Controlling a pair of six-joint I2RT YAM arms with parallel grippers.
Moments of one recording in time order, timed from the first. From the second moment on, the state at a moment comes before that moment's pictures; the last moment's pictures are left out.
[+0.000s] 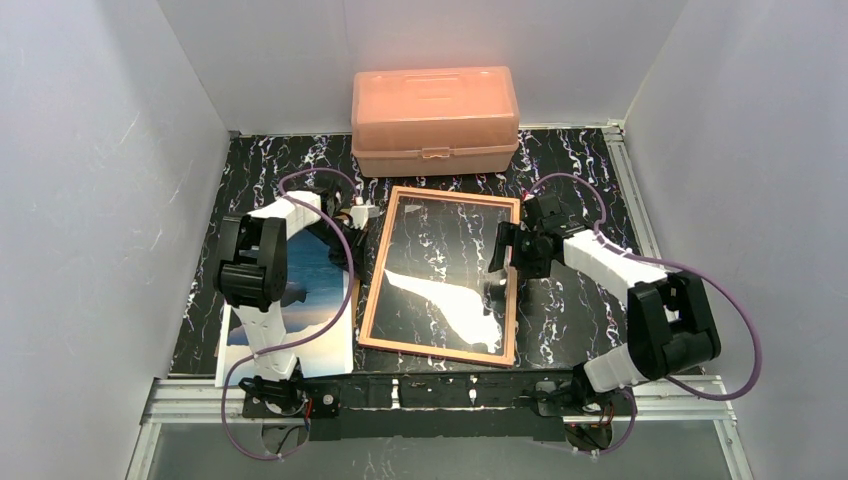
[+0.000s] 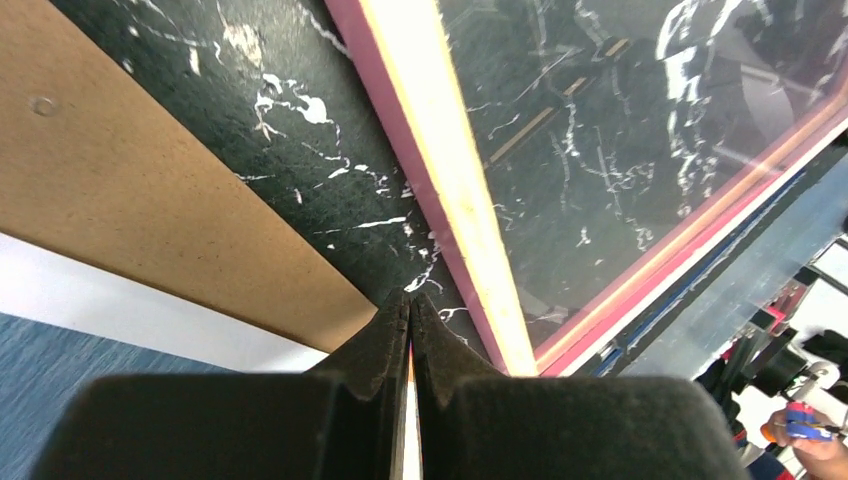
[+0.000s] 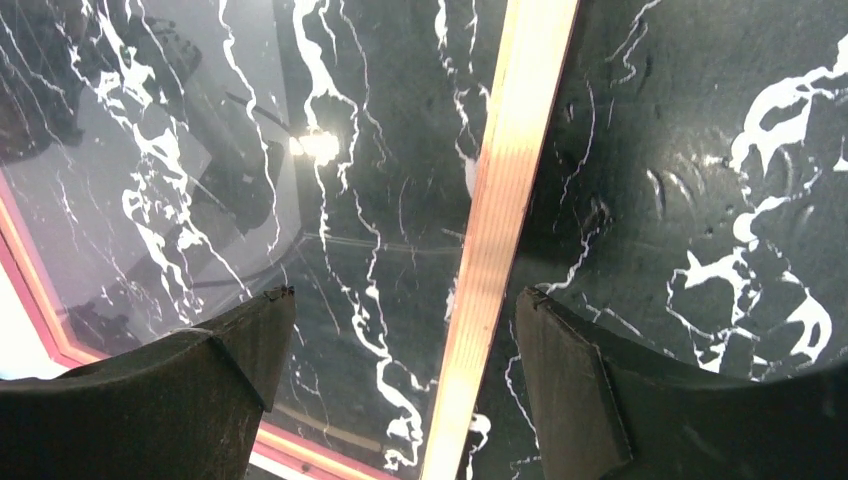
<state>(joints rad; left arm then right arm) -0.18 1.92 1.26 -0.91 0.60 0.31 0.38 1.44 0.87 -0.51 -0.17 0.47</state>
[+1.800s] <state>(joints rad) 0.54 1.63 1.58 -1.37 0.42 0.60 1.12 1.93 1.60 -0.41 0.08 0.62</state>
